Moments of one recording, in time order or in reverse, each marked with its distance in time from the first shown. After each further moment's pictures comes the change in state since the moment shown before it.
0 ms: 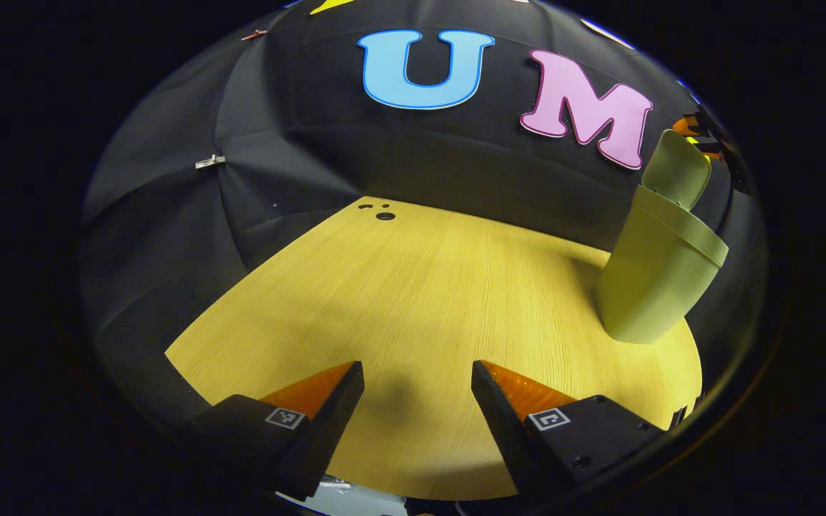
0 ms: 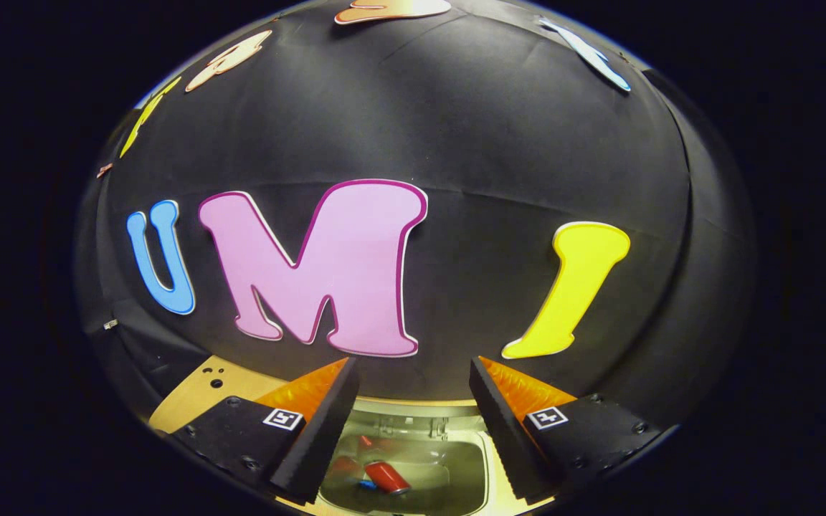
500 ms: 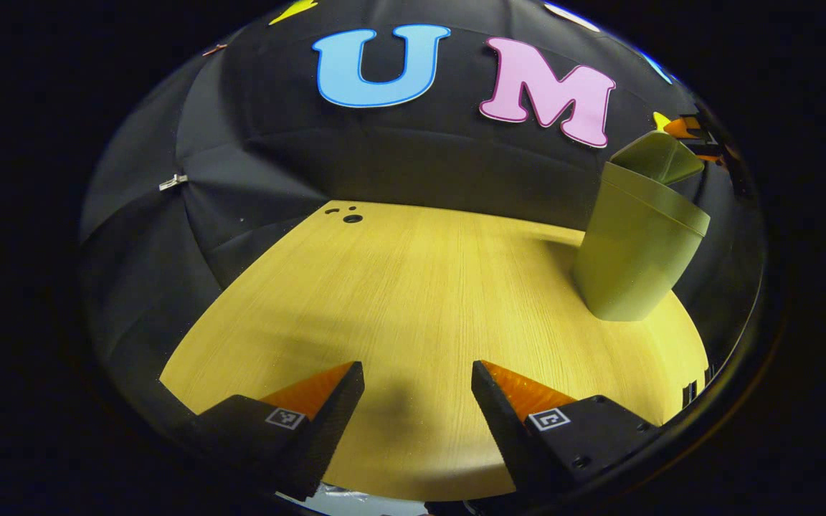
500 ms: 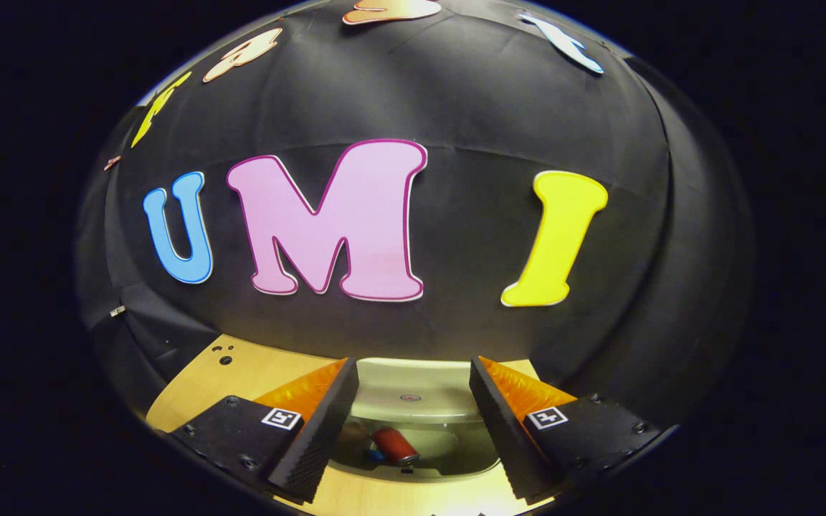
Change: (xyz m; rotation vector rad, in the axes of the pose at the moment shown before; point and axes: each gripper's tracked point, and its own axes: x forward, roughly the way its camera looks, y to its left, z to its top) left arm 0.009 -0.020 -0.001 0.117 0.022 -0.098; right arm -0.055 0.007 -0.087 0.036 0.058 0.020
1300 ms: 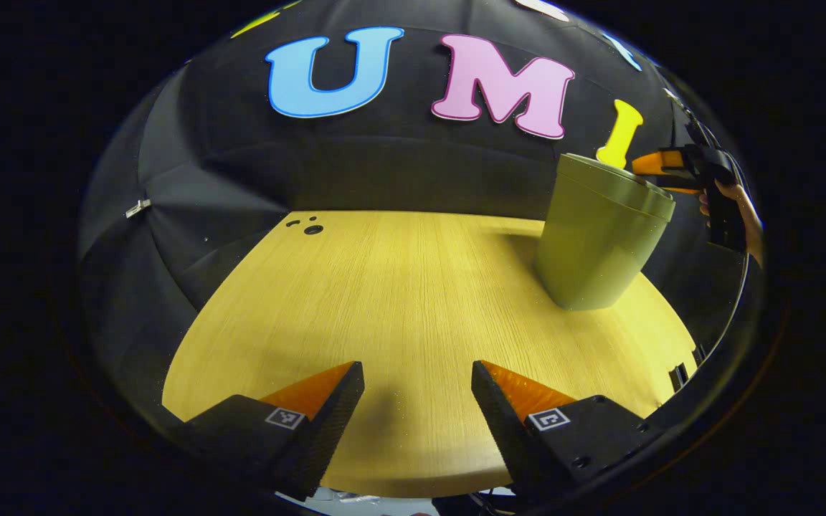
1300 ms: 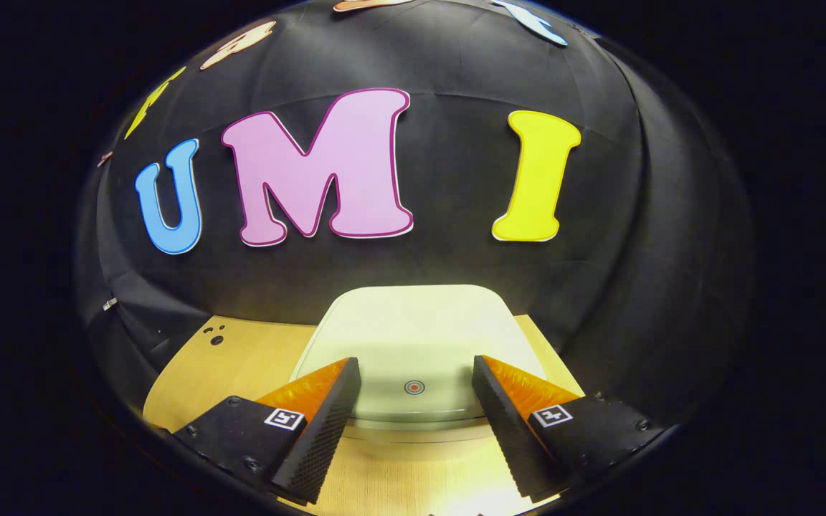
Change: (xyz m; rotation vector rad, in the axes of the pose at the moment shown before) left arm -0.014 -0.031 0.013 0.111 0.006 -0.121; right arm -0.007 0.001 -0.097 0.046 0.067 -0.069
